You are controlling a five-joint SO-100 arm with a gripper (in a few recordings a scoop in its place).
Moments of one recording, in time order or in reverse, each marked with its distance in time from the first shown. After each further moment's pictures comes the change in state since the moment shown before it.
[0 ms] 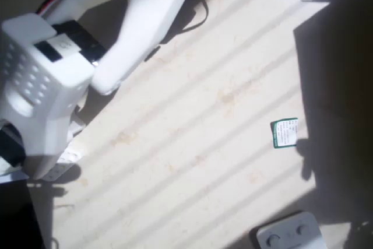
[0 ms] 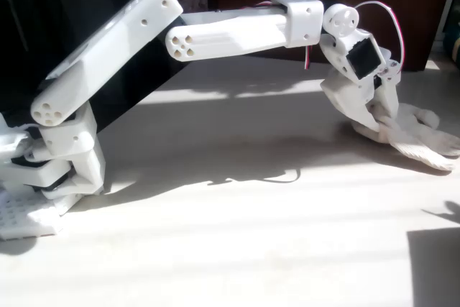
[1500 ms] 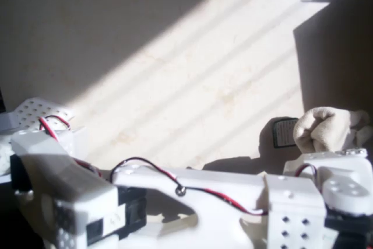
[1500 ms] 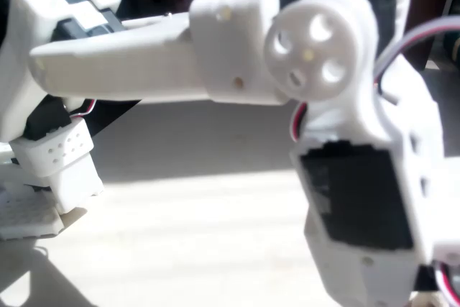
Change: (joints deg) arm 46.5 7.6 0.0 22.7 -11.6
